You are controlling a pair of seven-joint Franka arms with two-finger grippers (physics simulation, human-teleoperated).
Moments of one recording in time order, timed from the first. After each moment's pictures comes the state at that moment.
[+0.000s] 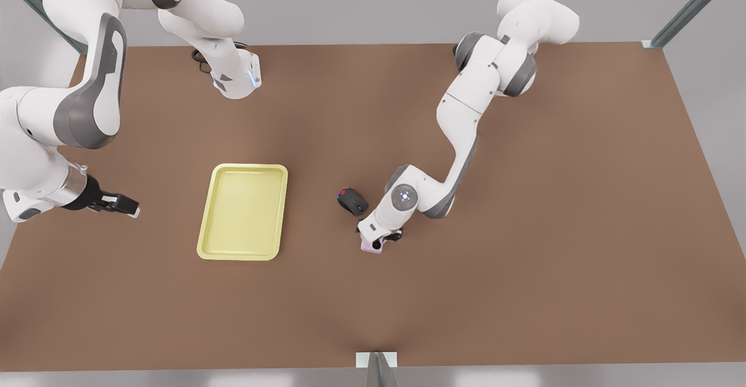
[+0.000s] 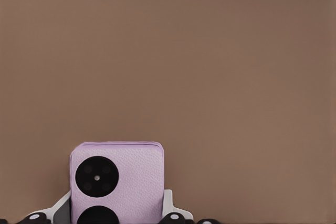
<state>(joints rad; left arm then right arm) -0.65 1.08 -0.04 -1.12 -0.16 2.42 -0.38 -0.09 0.32 0.02 -1.31 0.01 1.63 0.10</state>
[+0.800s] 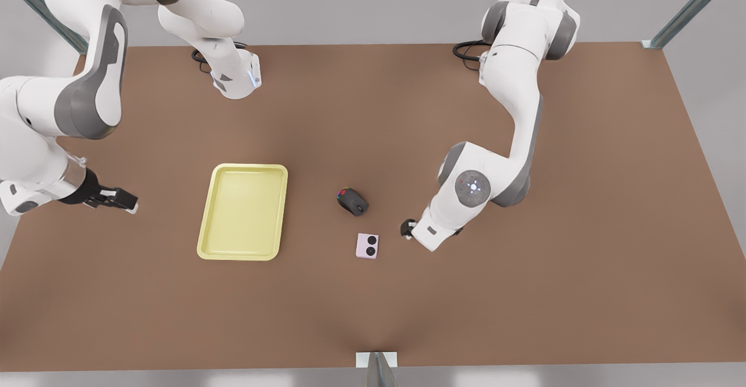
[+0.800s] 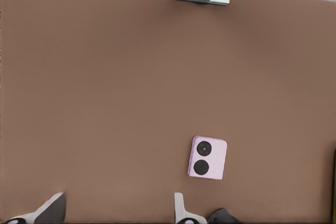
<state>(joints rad) -0.59 0.74 0.16 -1.12 -0.25 1.93 -0.44 -0.08 0.29 0.03 -1.31 -0.02 1.62 0.09</state>
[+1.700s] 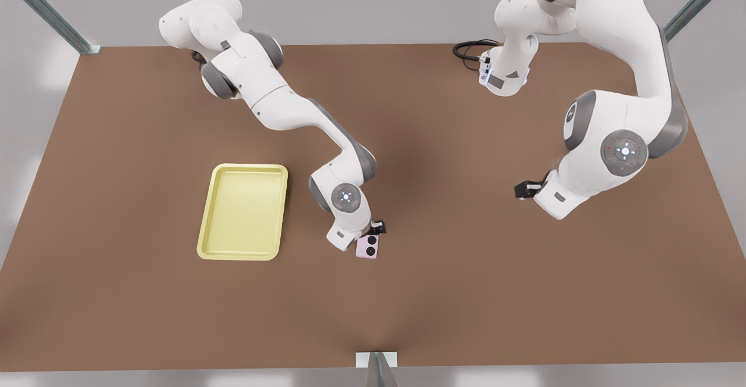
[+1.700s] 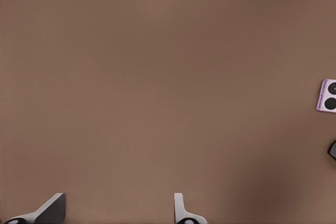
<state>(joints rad) -0.10 0.35 -0.14 -1.34 0.07 1.54 -0.22 0.62 1.07 0.04 -0.94 0.01 2.11 0.56</state>
